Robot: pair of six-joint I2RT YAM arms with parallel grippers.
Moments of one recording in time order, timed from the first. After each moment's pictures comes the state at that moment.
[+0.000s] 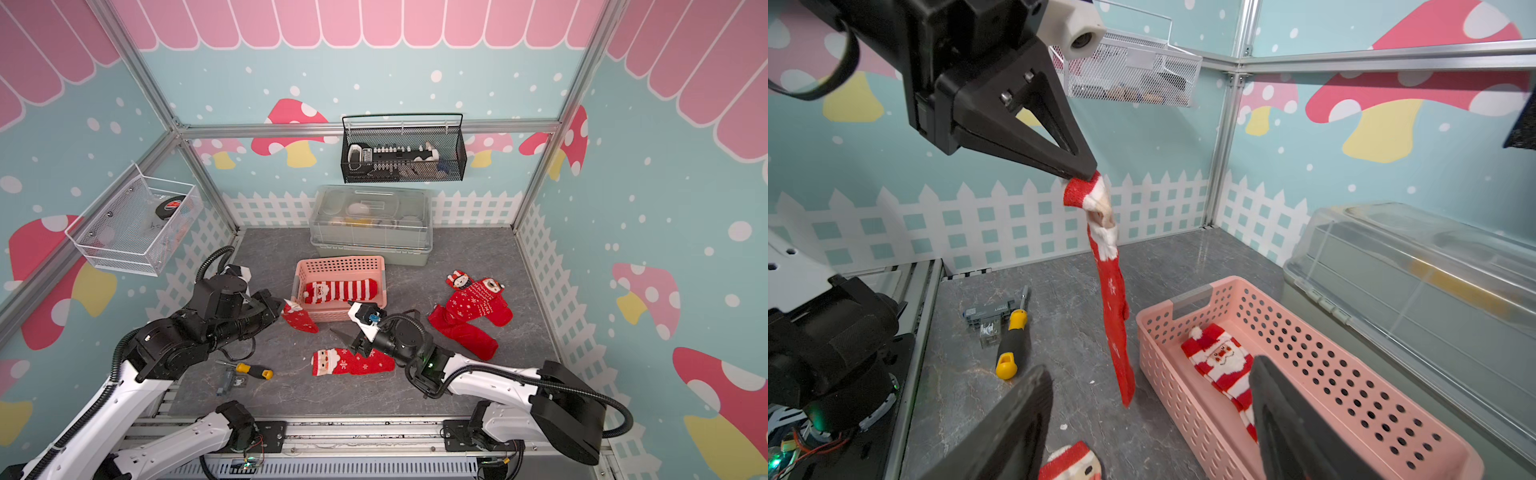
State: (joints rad) left arm -0.60 0.88 1.21 -1.02 -0.15 -0.99; right arm 1.01 1.27 0.58 0.73 -0.09 -0.09
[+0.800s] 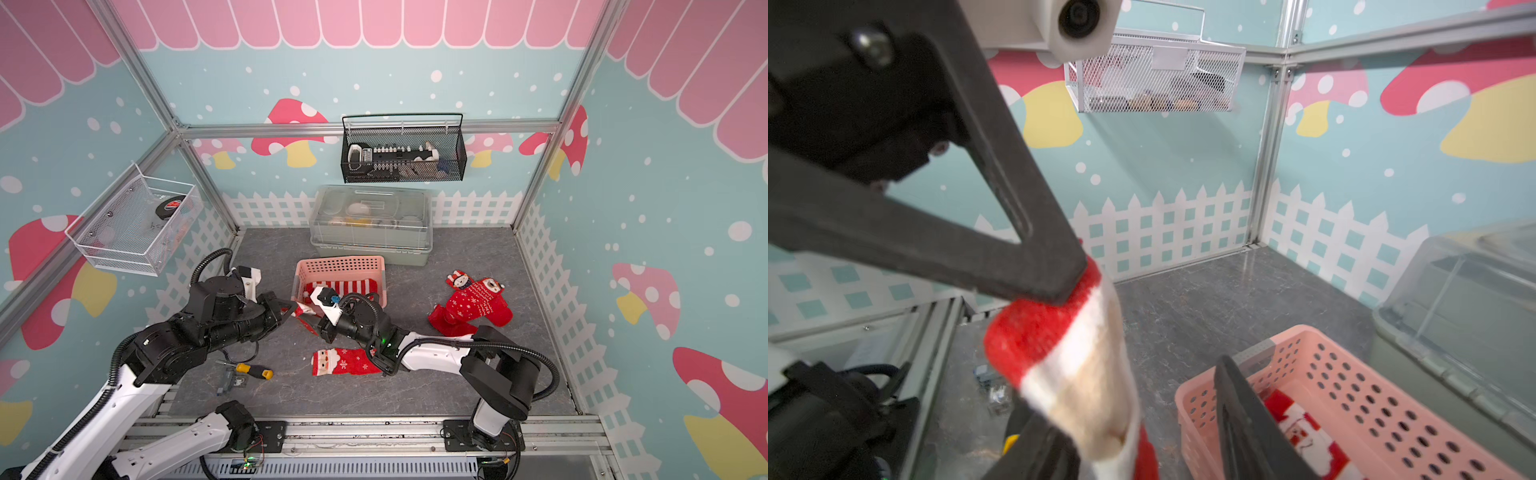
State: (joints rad) left arm -0.62 0.87 1.18 -0.93 0.01 -1.02; right arm 1.04 1.63 0.86 0.83 -0.14 -0.01
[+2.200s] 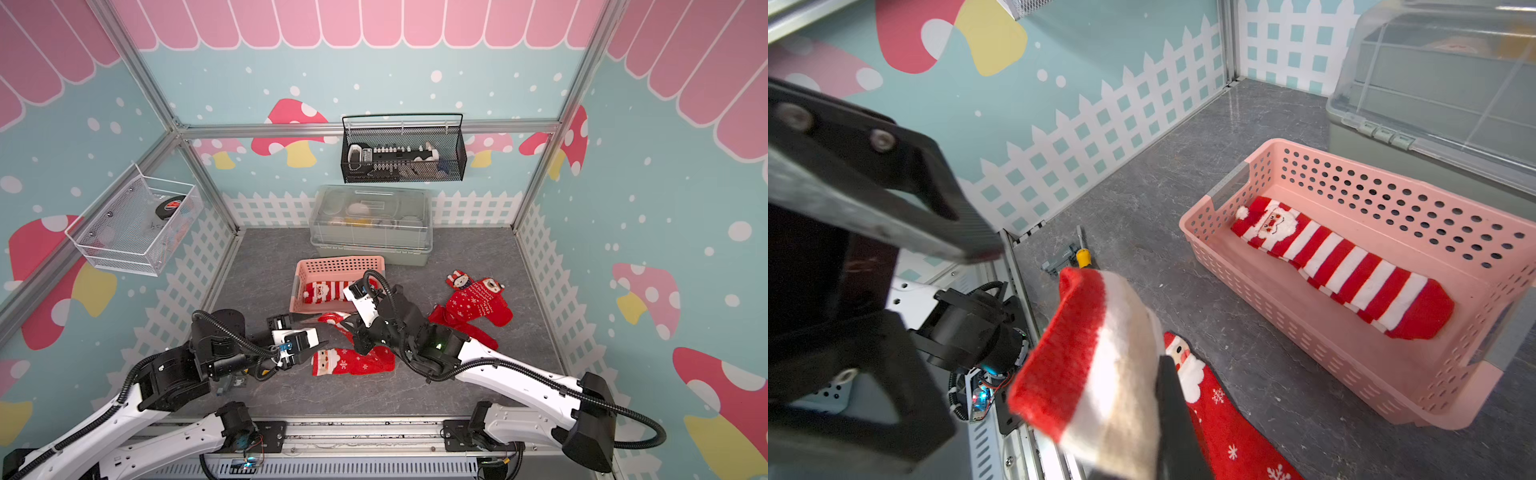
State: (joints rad) left arm -0.91 0.71 0.92 -0.58 0.08 0.73; right arm 1.04 1.13 0.95 -0.17 -0.08 0.30
